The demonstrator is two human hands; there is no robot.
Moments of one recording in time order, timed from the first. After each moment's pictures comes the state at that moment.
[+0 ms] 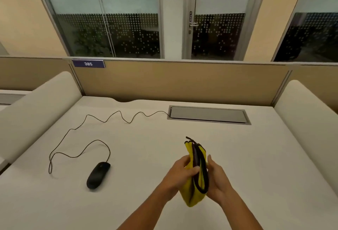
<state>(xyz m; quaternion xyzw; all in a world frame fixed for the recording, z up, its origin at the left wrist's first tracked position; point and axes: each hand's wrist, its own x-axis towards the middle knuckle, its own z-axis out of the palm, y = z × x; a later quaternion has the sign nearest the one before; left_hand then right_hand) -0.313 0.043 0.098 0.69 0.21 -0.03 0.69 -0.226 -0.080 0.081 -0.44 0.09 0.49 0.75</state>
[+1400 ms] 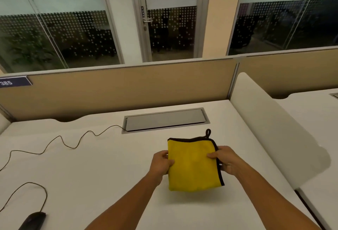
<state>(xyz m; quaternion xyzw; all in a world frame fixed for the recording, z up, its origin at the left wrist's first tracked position) -0.122 0.021 0.050 0.68 0.32 -0.04 0.66 -0.017 -0.195 0.086 -0.72 0.13 0.34 0.59</state>
